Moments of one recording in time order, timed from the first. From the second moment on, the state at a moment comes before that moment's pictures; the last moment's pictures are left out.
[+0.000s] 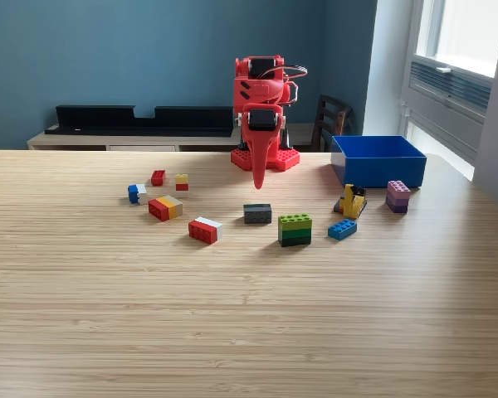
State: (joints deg) arm 4.9 194.8 176.0 61.4 -3.3
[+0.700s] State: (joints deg) arm 4.9 194.8 176.0 61.4 -3.3
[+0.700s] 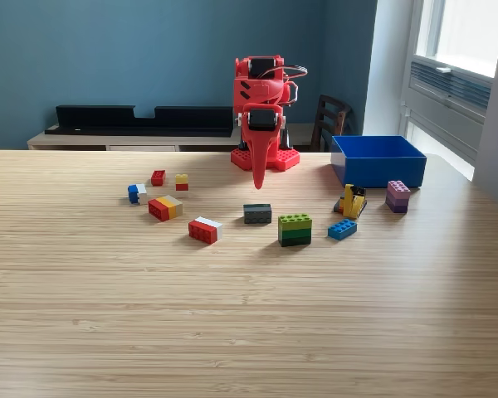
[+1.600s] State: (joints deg) arm 4.9 194.8 176.0 61.4 -3.3
